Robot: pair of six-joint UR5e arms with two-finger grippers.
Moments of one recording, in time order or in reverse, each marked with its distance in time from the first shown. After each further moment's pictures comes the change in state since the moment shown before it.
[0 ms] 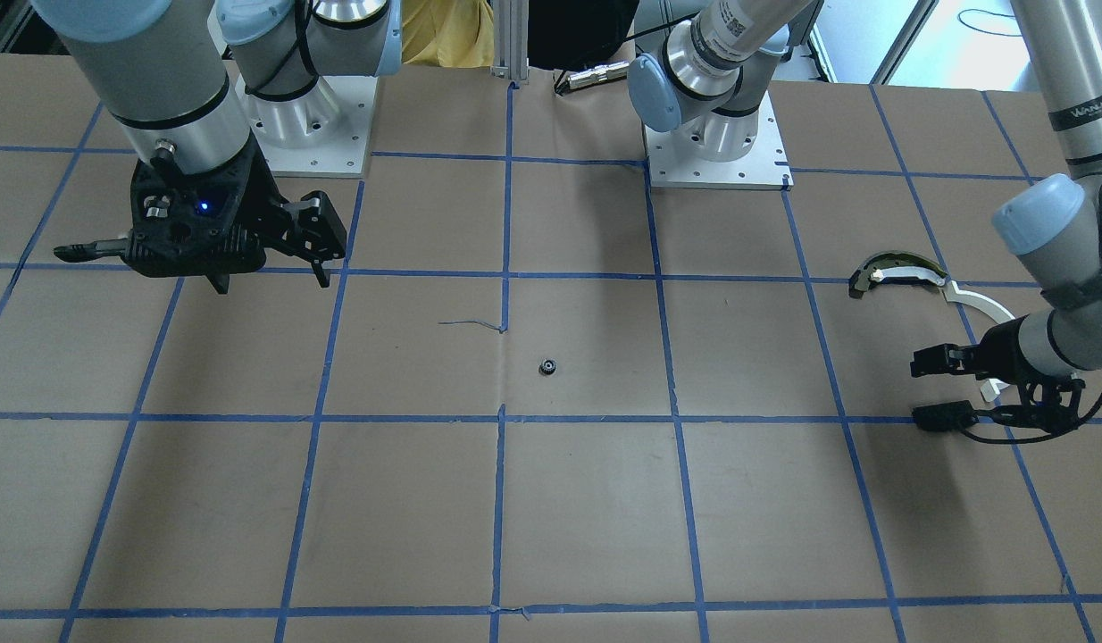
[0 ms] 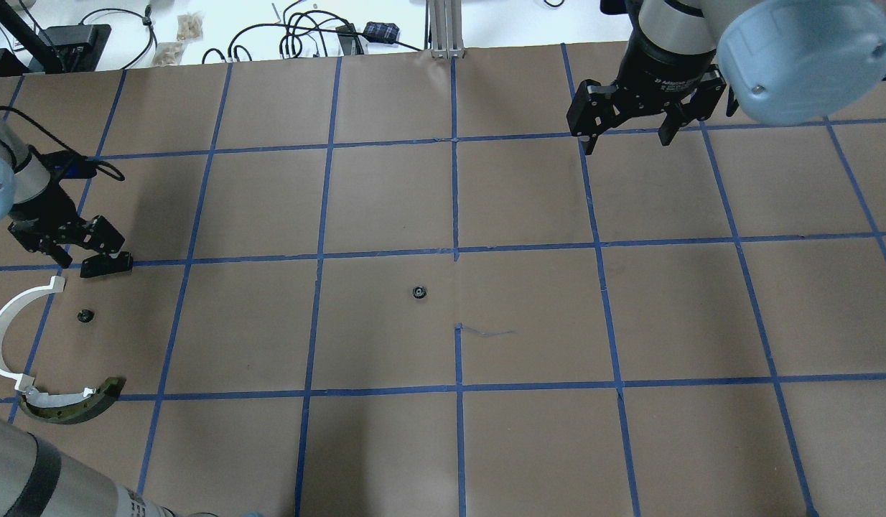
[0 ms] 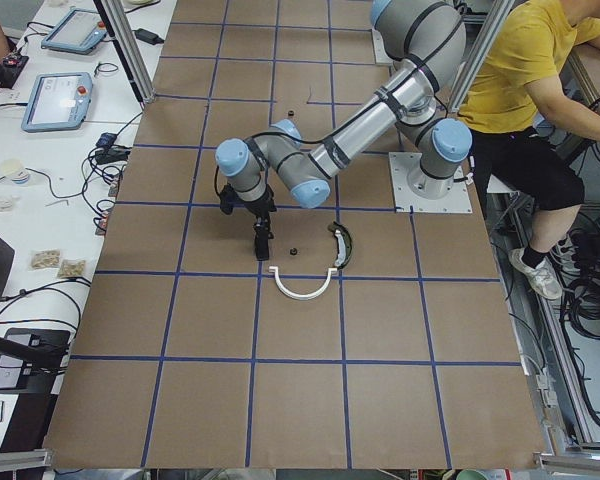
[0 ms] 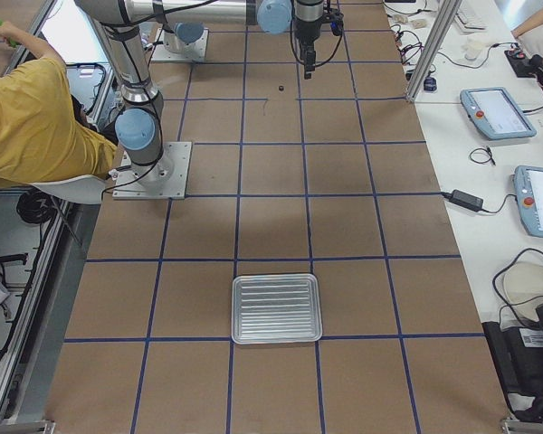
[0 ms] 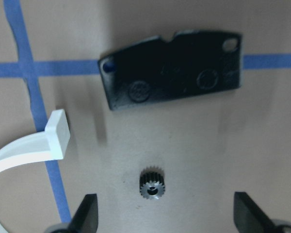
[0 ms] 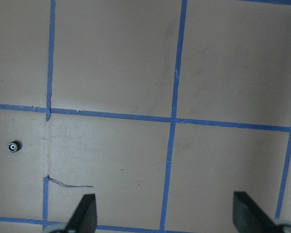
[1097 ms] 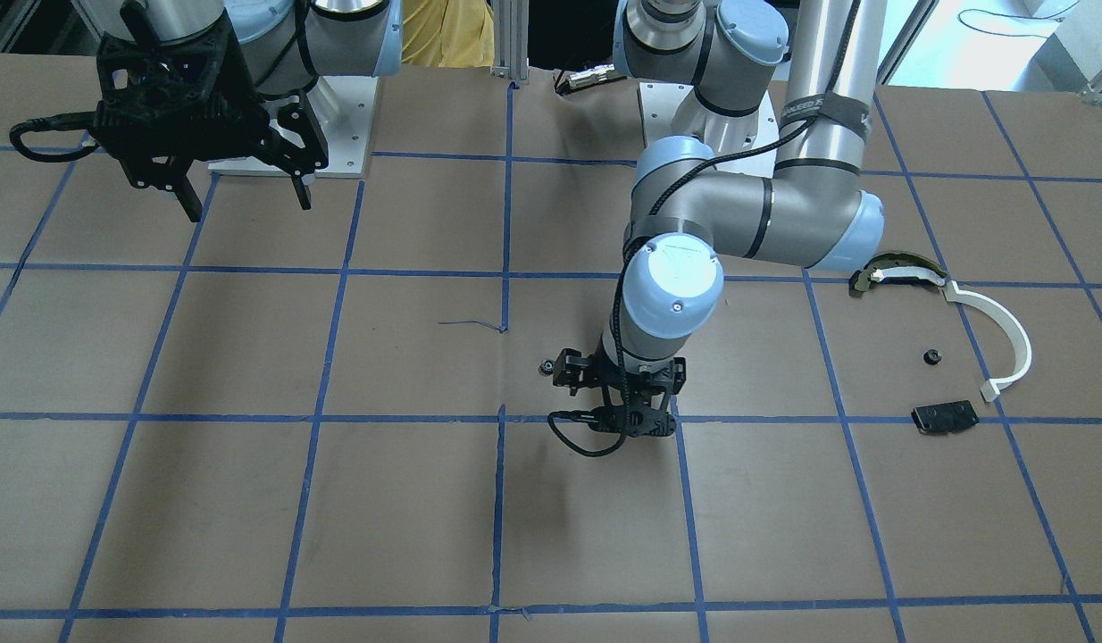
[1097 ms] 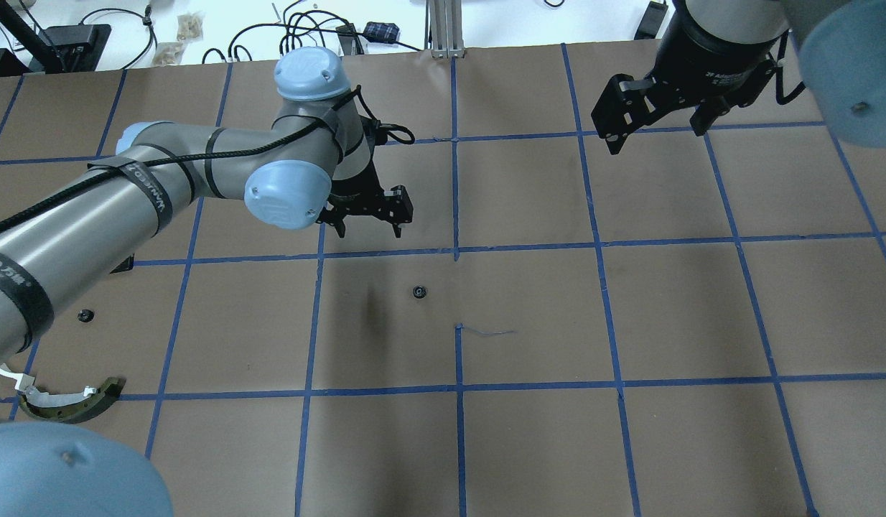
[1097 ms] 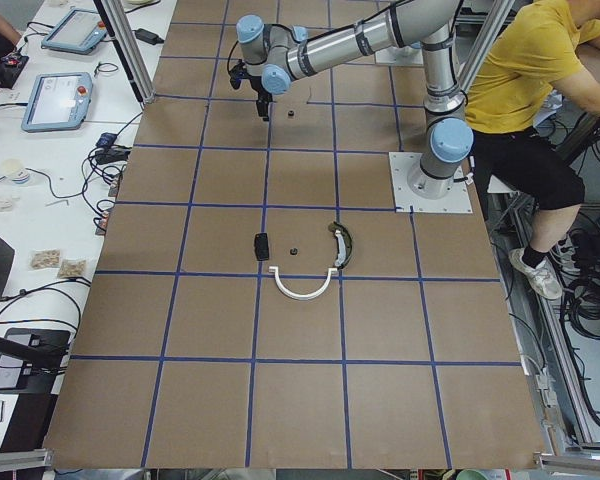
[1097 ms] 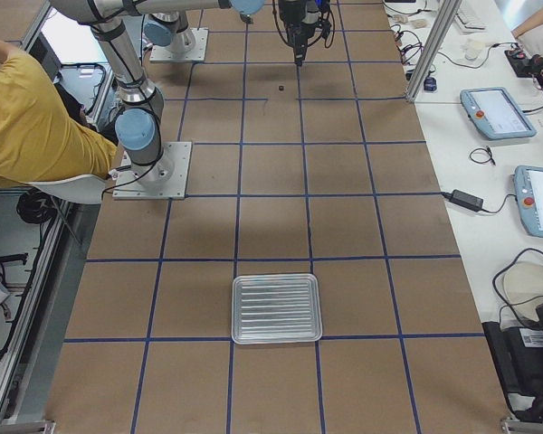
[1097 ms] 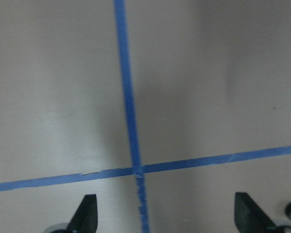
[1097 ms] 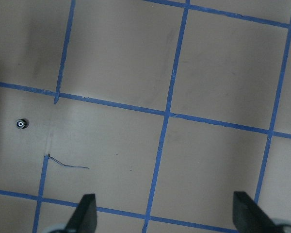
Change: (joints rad) left arm -0.688 -0.009 -0.043 0.112 -0.204 -0.704; right arm -0.010 -0.126 0.027 0.019 -0.003 -0.104
